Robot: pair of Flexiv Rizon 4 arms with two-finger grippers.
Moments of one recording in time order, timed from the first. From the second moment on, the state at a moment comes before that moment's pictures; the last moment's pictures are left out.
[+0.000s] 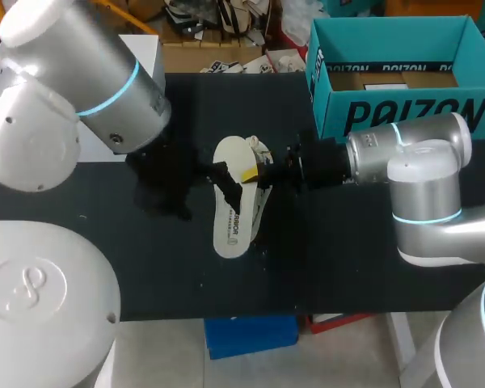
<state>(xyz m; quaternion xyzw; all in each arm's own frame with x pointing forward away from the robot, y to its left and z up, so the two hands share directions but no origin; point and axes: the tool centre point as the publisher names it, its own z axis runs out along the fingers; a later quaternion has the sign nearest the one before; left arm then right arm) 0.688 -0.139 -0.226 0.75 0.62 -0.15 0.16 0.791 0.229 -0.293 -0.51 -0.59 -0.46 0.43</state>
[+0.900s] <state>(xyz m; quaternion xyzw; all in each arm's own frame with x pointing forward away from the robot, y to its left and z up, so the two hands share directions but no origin) 0.694 -0.151 -0.243 0.75 0.65 -0.06 0.13 0.791 0.229 -0.293 -0.51 -0.59 -0.46 0.43</state>
